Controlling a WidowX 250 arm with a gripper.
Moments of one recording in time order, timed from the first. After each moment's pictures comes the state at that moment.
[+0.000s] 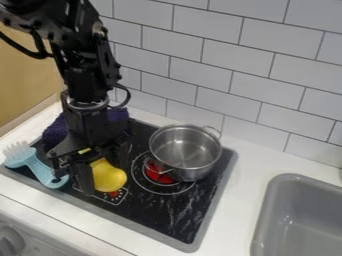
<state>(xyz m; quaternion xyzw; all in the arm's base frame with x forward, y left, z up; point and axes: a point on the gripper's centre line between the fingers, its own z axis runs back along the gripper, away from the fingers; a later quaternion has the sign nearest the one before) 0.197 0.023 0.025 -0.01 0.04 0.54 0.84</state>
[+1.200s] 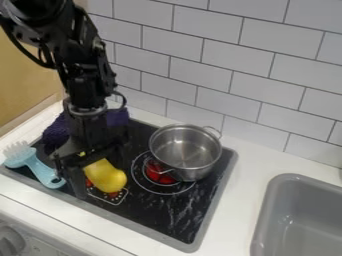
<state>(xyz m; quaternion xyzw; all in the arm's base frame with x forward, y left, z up) 0.209 0.032 0.012 -0.01 0.05 0.53 0.84</state>
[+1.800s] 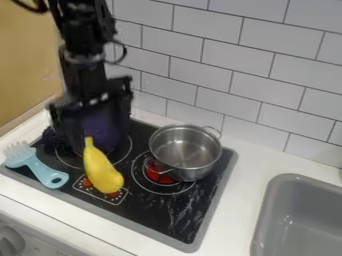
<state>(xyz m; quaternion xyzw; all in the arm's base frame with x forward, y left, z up) 0.229 0.042 0.065 -0.01 0.00 0.53 0.85</state>
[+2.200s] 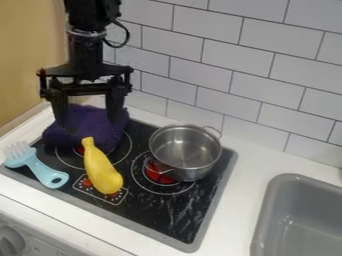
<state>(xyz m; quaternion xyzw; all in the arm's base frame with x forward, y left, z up) 0.237 0.053 0.075 0.06 0.05 0.35 0.93</state>
